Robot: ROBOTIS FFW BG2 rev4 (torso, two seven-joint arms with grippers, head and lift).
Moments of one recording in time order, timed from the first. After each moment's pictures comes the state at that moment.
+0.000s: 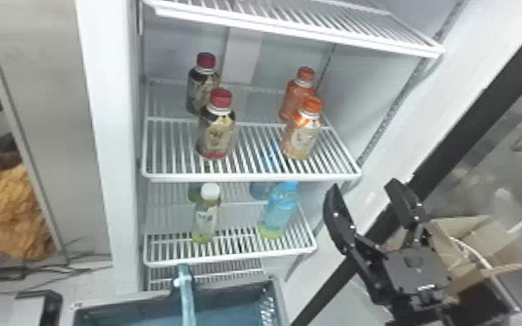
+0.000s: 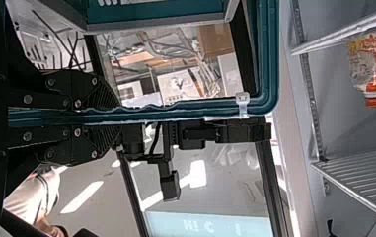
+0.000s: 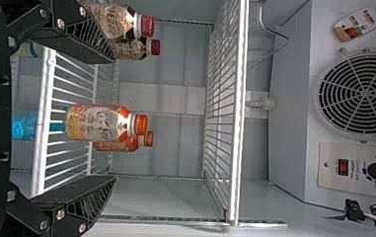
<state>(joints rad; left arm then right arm) 0.40 0.25 -0.07 -2.12 1.30 1.30 -0.57 0.81 -0.04 -0.20 -2.38 -0.12 -0.16 0.15</state>
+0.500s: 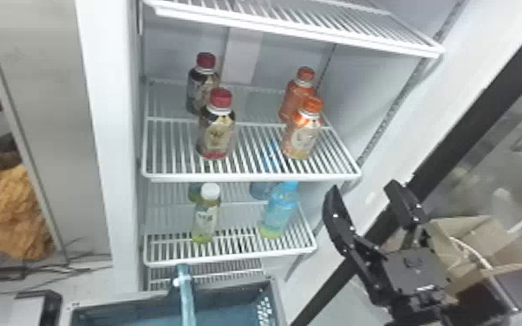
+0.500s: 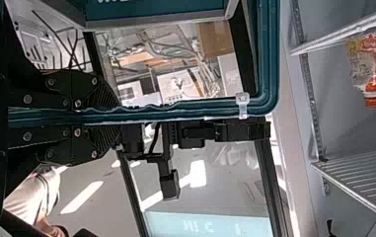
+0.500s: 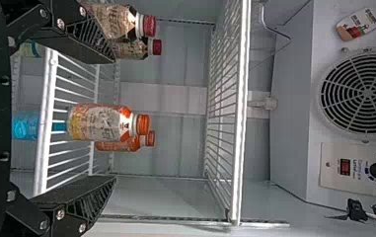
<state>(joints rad) 0.40 0.25 -0.06 -2.12 1.30 1.30 -0.57 0.81 -0.03 -0.20 -2.37 -0.12 -0.16 0.15</state>
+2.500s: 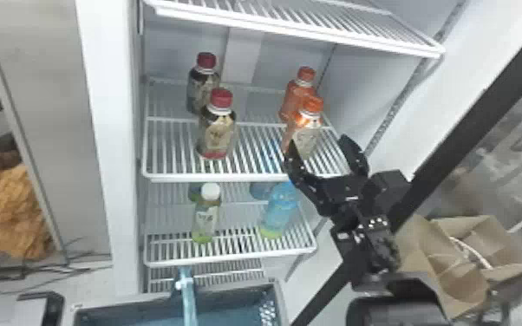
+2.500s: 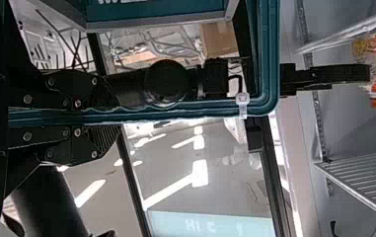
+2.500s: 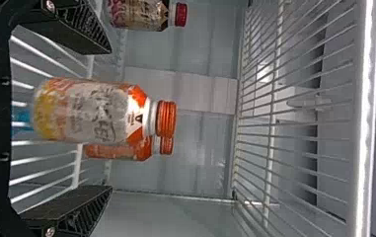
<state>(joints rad) 0.40 0.26 -0.07 -2.12 1.30 1.30 -0.57 0.20 -0.11 -0.16 -1.82 -0.06 -0.14 0.19</state>
